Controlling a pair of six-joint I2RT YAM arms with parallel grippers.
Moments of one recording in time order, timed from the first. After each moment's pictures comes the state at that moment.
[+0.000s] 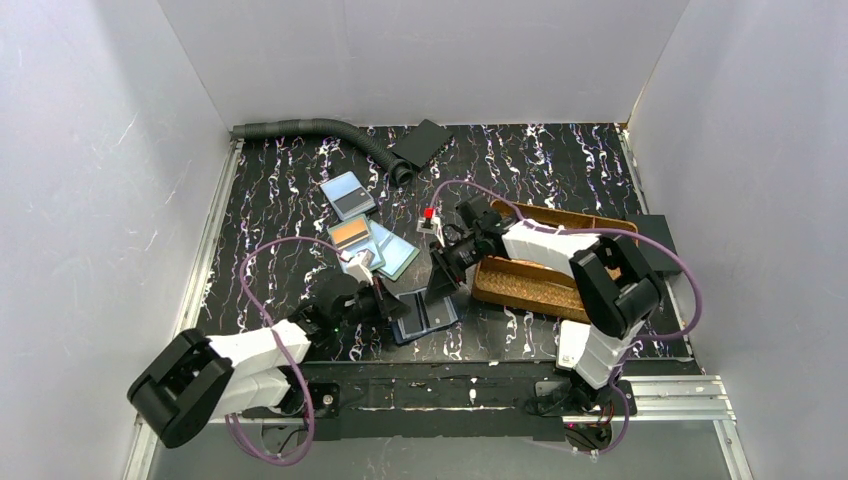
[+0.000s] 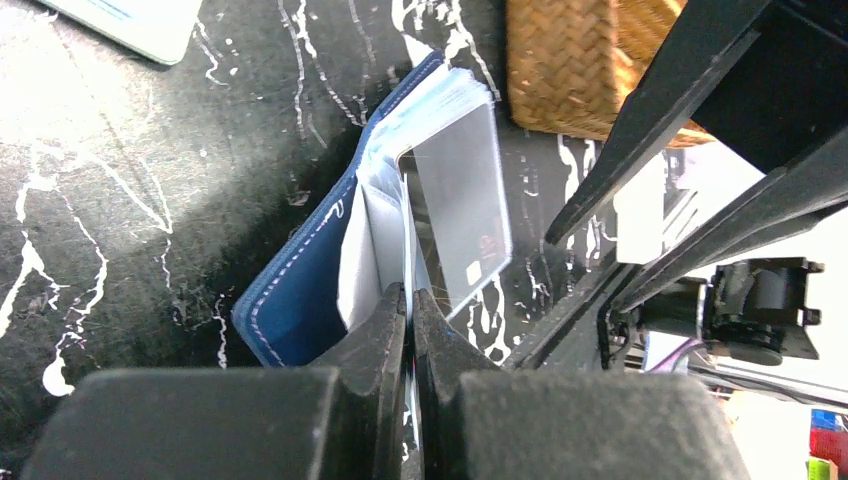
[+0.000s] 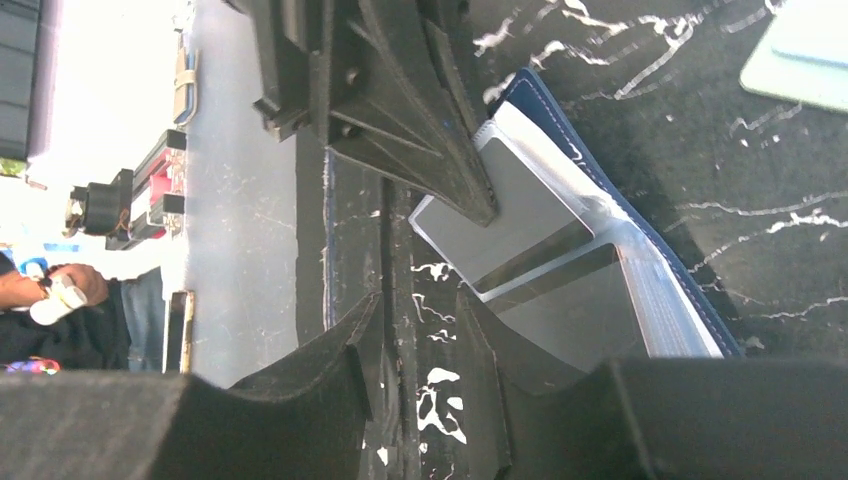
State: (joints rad) left arm -0.72 1.09 0.20 0.41 0.19 -0.86; right arm 0.67 1.74 1.08 -0.34 -1.13 -0.13
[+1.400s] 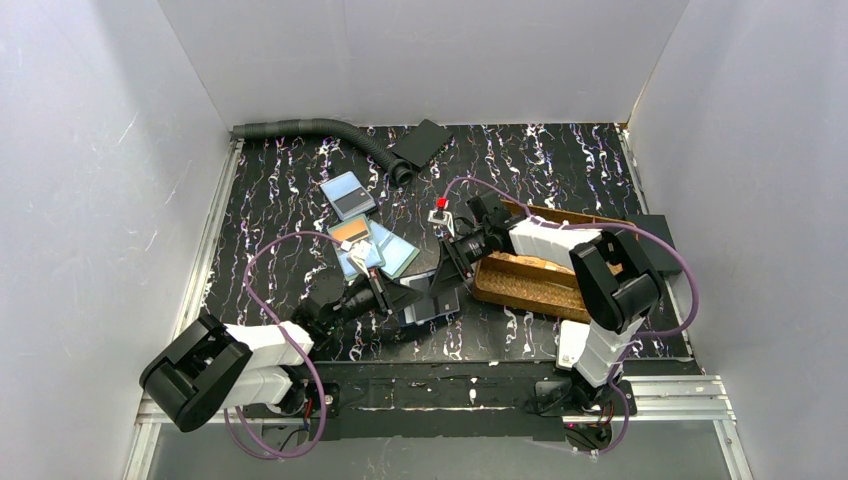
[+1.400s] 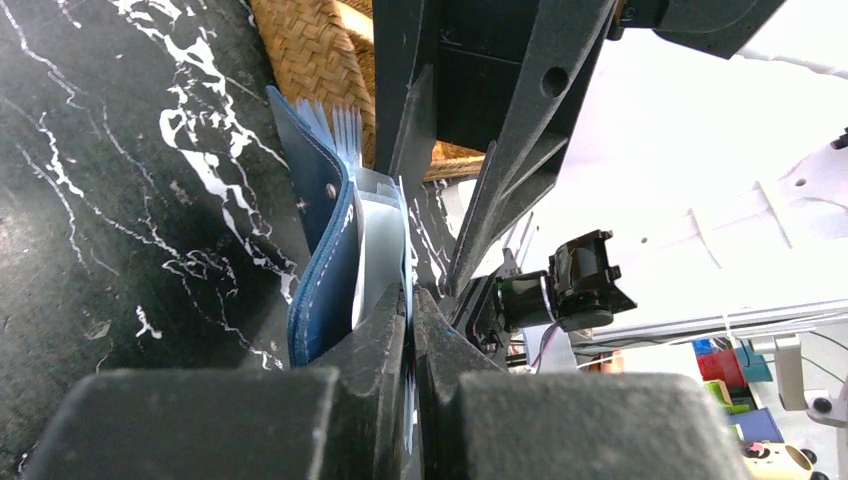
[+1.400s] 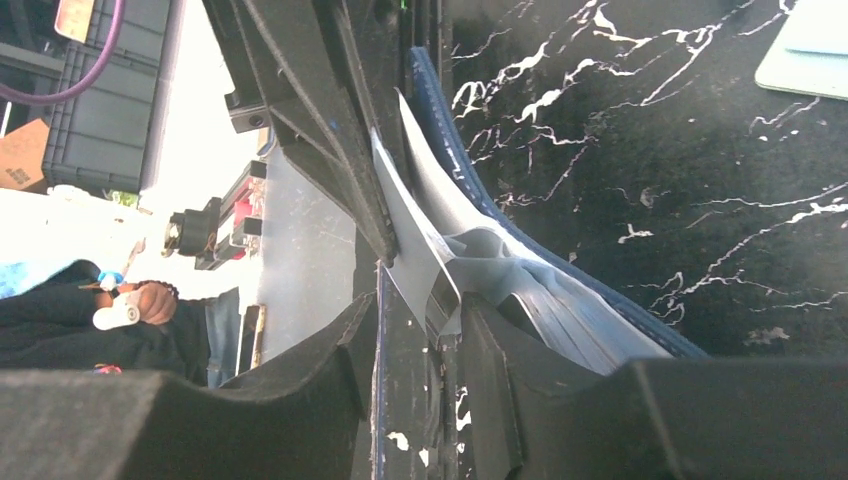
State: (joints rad) left arm -0.68 1.22 0.14 0.96 0.36 -0.95; right arm 0.59 1.79 1.06 -0.26 -1.27 0.00
